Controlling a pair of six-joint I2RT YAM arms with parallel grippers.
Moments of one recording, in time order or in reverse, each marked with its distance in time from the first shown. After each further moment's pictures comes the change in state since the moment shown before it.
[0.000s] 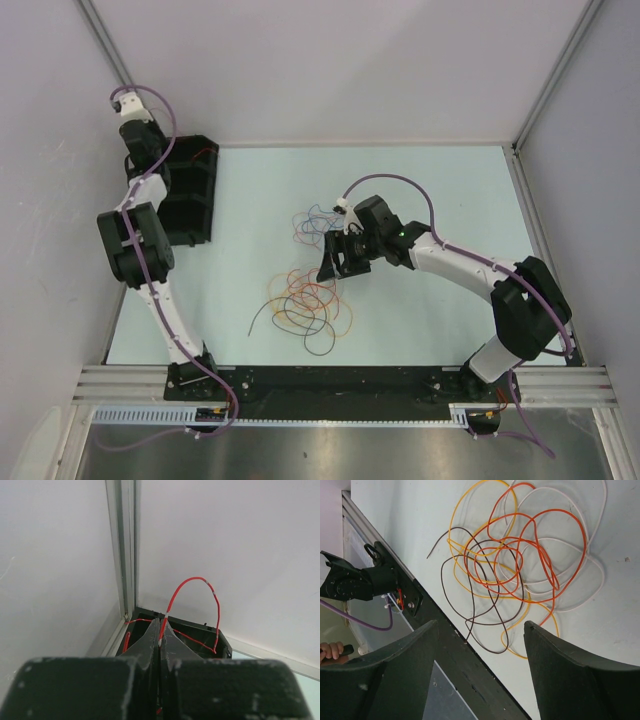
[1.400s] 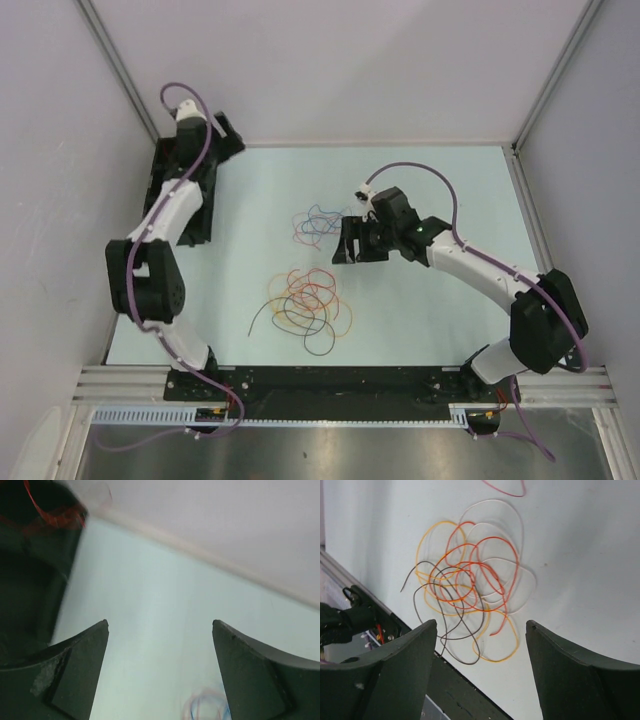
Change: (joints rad) left arm -0.301 -0.309 -0.109 -0.504 -0.050 -0.329; right arm -0.064 -0.095 -0.002 -0.053 0.173 0.000
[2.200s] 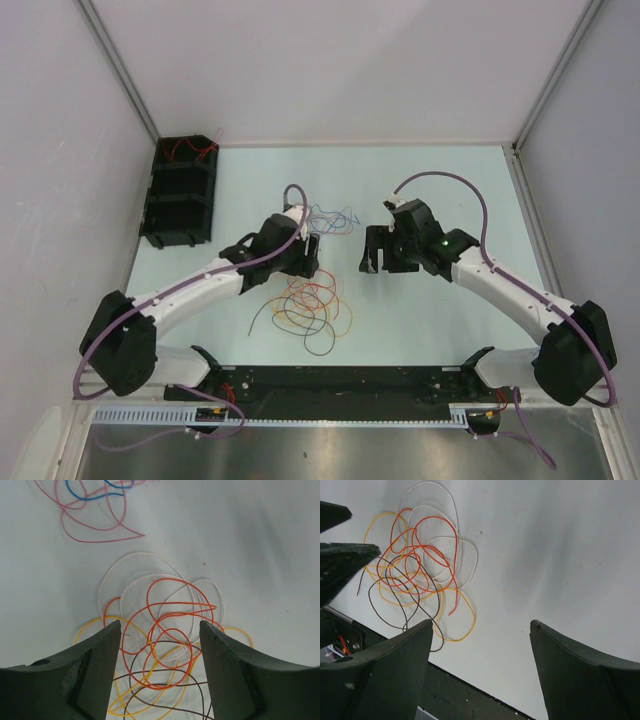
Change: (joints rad) left arm -0.649 -0.488 -0.682 -0.233 0.035 0.111; right arm -0.042 -0.183 -0.108 -0.154 0.197 0.001
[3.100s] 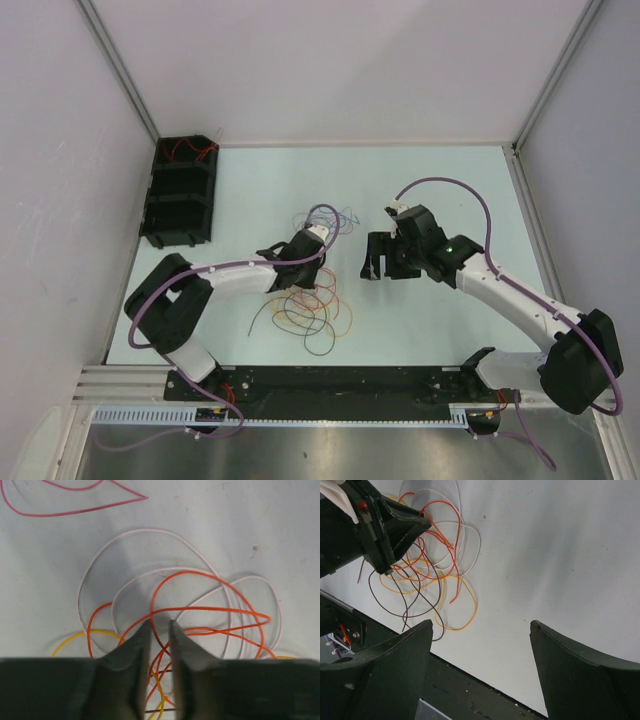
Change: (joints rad) left arm -0.097 0.311 -0.007 0.104 -0.123 0.019; right arm 0.009 -0.068 -0.048 -0.020 -0.016 0.003
